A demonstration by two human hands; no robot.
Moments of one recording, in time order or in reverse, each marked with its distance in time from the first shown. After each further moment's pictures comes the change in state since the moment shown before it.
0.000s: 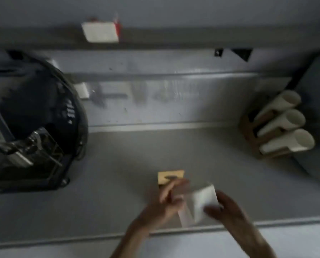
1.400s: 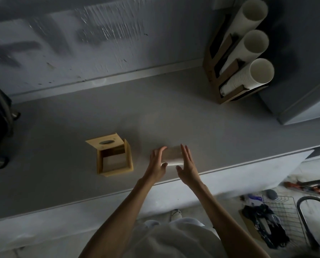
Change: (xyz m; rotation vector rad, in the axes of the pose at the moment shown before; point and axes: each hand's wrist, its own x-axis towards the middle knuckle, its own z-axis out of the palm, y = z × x) left_hand 0.196 -0.190 0.157 0.710 0.162 -0.040; right_hand 0.071 0.224 -0.181 -0.631 0.246 0.117
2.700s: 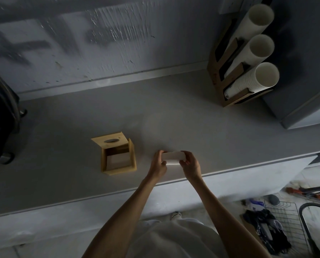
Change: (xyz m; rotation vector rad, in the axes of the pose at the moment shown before) left_hand 0.002 0.002 -0.001 -0.165 0.036 -0.221; right_hand 0.018 0.003 0.009 0.251 0.133 0.217
